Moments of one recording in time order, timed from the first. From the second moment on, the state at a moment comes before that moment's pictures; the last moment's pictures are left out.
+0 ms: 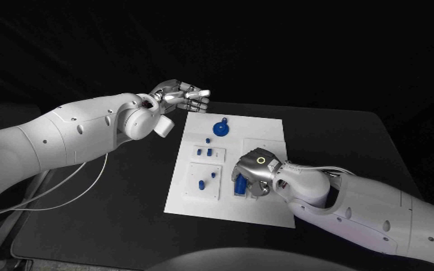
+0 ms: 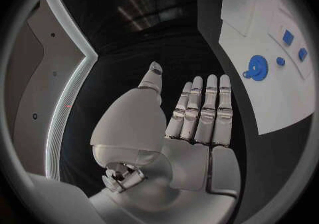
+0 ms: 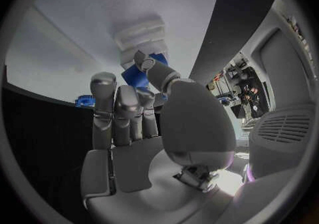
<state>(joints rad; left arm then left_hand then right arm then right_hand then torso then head) 1.24 -0.72 -0.10 1.18 -0.23 -0.01 0.21 1.29 -0.07 -0.05 0.07 0.06 0.96 0.16 0.07 0.07 1.09 0.15 0.06 0.06 1.07 0.15 0.06 0.07 0.06 0.97 0.14 0.07 0.07 0.90 -0.68 -0.03 1.53 -2.13 -0.21 -0.11 1.33 -0.18 0.56 -0.28 0.06 1.21 -0.01 0.06 0.15 1.30 -0.06 1.10 1.00 1.46 -0.11 1.03 1.20 0.05 1.47 -0.13 0.68 1.31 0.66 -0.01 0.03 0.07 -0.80</state>
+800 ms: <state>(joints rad) 1.24 -0.72 -0.10 1.18 -0.23 0.00 0.19 1.29 -0.07 -0.05 0.08 0.06 0.95 0.17 0.07 0.06 1.08 0.15 0.06 0.06 1.07 0.15 0.06 0.07 0.06 0.97 0.14 0.07 0.07 0.90 -0.70 -0.03 1.54 -2.06 -0.30 -0.01 1.32 -0.18 0.56 -0.28 0.05 1.23 -0.03 0.06 0.15 1.29 -0.05 1.10 0.99 1.46 -0.11 1.03 1.20 0.05 1.47 -0.12 0.68 1.31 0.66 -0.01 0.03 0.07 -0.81</state>
